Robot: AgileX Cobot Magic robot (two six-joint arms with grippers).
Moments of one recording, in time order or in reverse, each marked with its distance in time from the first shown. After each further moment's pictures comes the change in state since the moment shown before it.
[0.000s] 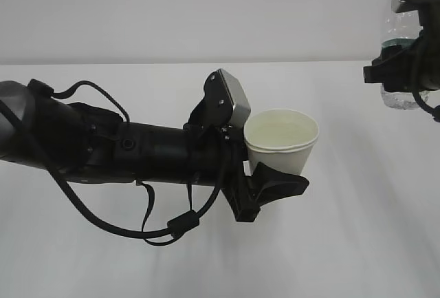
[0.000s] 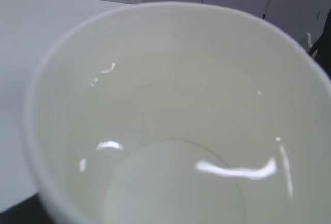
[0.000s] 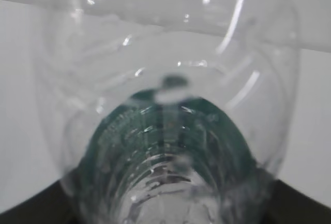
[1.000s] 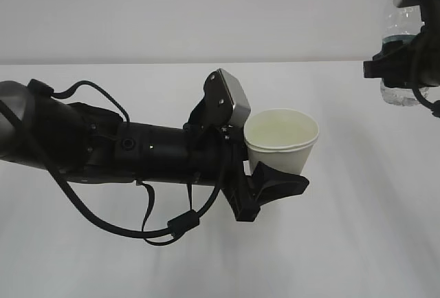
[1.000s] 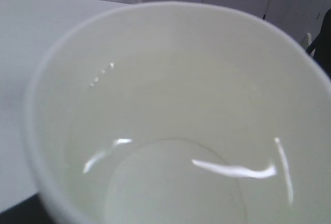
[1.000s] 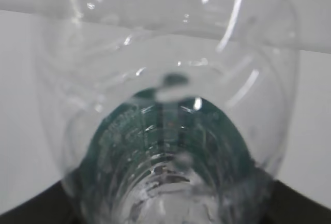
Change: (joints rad) left arm 0.000 0.000 0.000 -0.002 0.000 0.000; right arm 0.000 0.000 -0.010 0.002 0.002 0.021
